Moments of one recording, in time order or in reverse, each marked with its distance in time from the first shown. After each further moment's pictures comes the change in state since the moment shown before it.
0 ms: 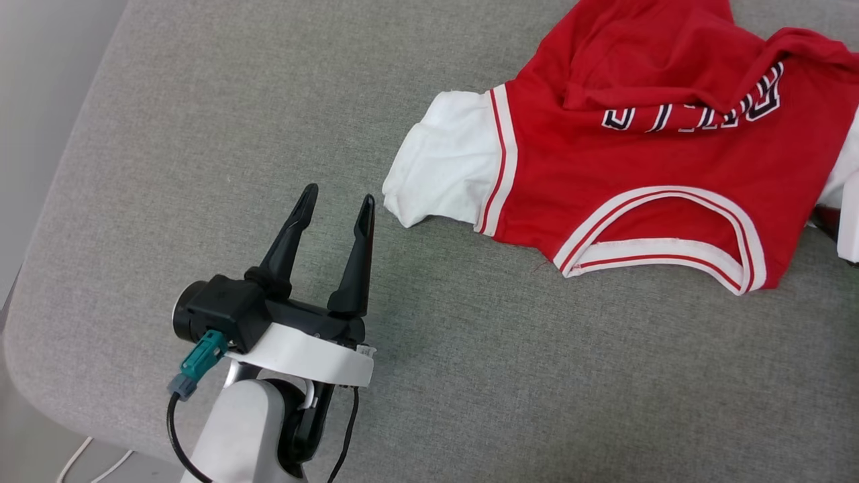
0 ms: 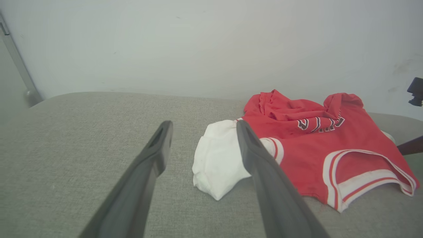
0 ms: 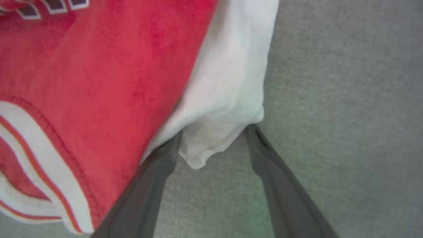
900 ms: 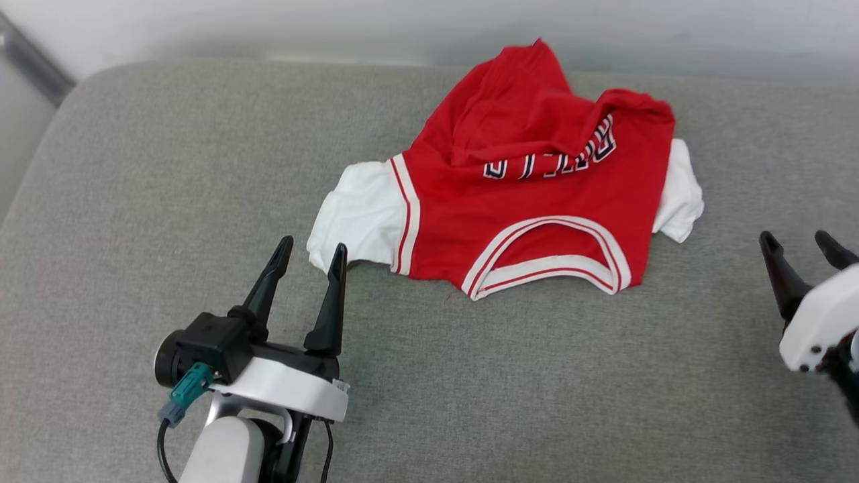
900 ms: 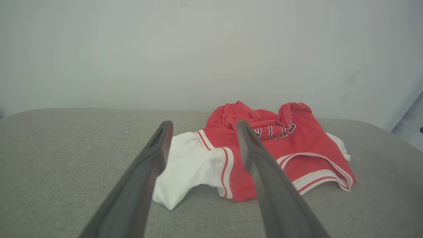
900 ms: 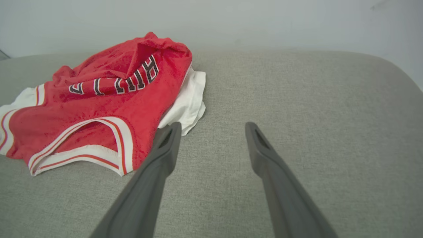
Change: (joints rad) left arm 0.095 0.022 0.052 0.048 0.009 0.000 0.000; right arm 0.425 0.159 -0.061 -0.344 0.027 0.000 -0.681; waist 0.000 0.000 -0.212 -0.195
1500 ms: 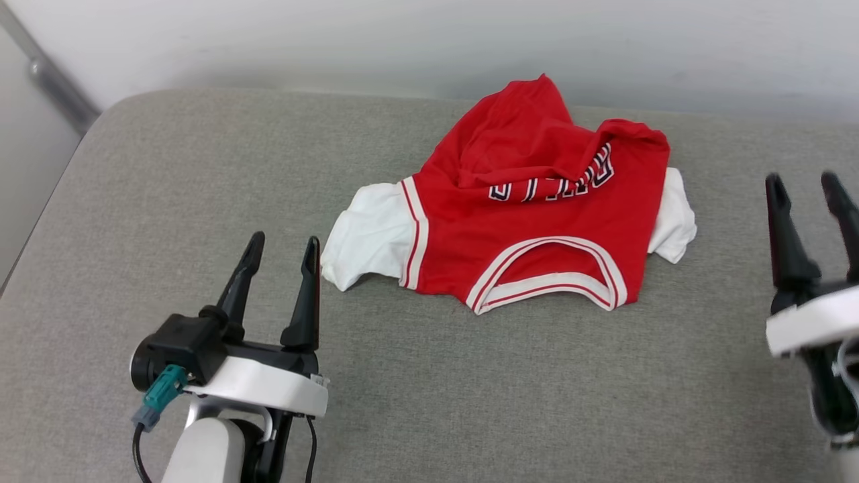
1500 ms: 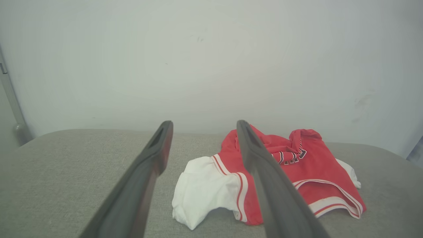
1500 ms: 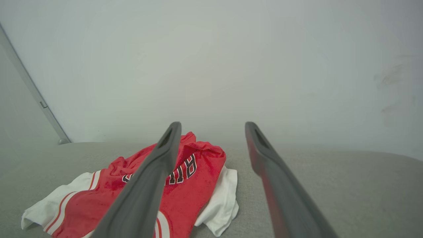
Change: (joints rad) left arm -0.001 -0.002 0.059 -0.024 -0.001 0.000 0.000; right arm -0.093 -0.109 0.156 0.179 0.159 0.000 -0.532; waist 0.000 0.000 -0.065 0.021
